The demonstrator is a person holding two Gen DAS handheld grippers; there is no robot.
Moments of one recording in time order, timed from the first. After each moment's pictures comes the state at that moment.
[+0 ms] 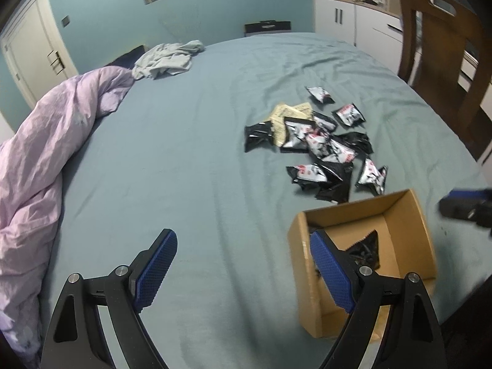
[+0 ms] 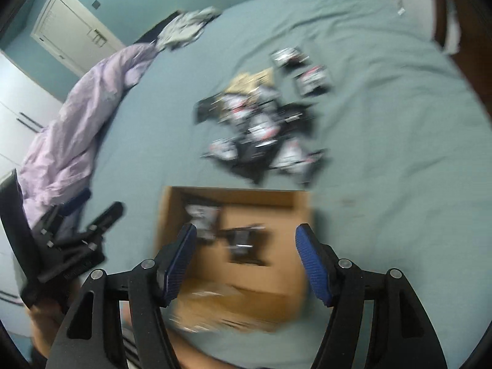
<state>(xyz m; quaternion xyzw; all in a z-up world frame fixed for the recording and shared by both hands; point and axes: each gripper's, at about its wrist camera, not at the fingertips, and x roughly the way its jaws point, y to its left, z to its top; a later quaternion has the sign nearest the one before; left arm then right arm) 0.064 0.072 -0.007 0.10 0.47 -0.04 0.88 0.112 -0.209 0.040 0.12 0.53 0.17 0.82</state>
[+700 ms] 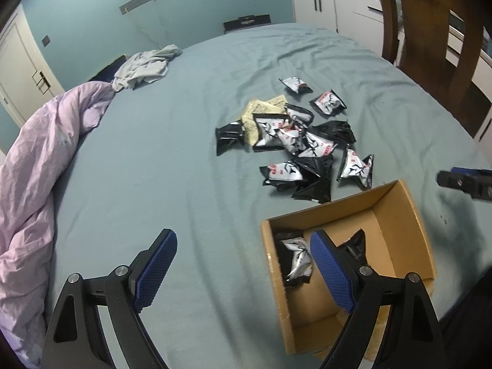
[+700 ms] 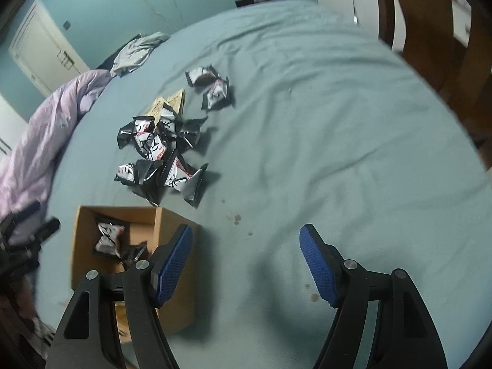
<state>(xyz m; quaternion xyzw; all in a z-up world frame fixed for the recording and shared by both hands) 0.073 0.029 -0.020 0.14 0.47 -0.07 0.87 0.113 -0.281 -0.014 0.15 0.51 0.10 0.84</state>
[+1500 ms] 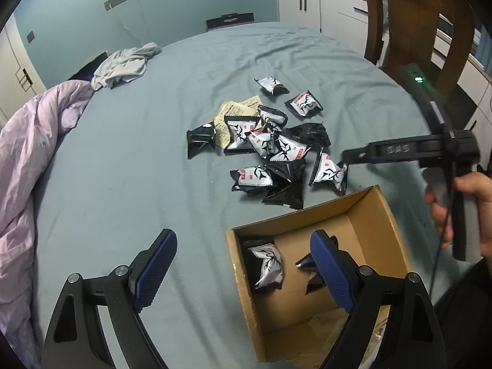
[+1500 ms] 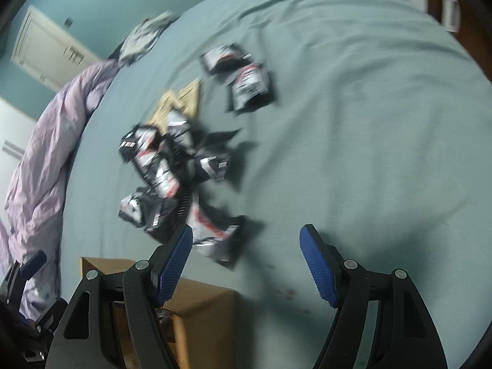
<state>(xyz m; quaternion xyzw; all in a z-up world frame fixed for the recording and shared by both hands) 0.080 0.015 -0.019 0.11 0.48 -0.11 0.86 0.231 -0.235 -0.063 0.17 0.56 0.17 0.79</state>
